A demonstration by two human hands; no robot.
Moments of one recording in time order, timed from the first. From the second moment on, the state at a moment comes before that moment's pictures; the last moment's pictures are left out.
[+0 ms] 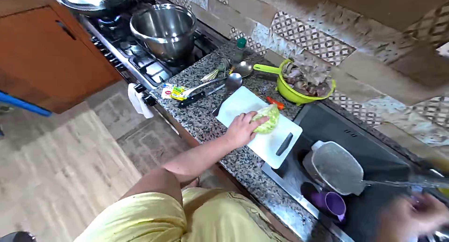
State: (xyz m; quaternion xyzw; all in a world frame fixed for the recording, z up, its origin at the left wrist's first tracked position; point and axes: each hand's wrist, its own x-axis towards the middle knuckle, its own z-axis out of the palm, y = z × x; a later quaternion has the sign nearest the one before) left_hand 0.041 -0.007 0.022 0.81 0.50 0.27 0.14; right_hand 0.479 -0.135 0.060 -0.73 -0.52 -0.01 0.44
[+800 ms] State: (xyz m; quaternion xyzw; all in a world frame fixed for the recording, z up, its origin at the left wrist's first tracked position) left_hand -0.155 0.029 0.052 0.66 0.71 0.06 0.23; right_hand 0.185 -0.010 0.080 -0.64 -0.77 0.00 0.01
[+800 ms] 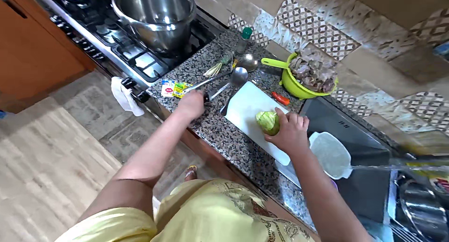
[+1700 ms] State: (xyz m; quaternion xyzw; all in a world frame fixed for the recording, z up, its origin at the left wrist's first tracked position) left_hand -0.028 -0.102 0.109 0.78 0.58 -0.08 0.24; right_hand 0.210 -0.020 0.005 -0.55 -0.73 0.03 0.40
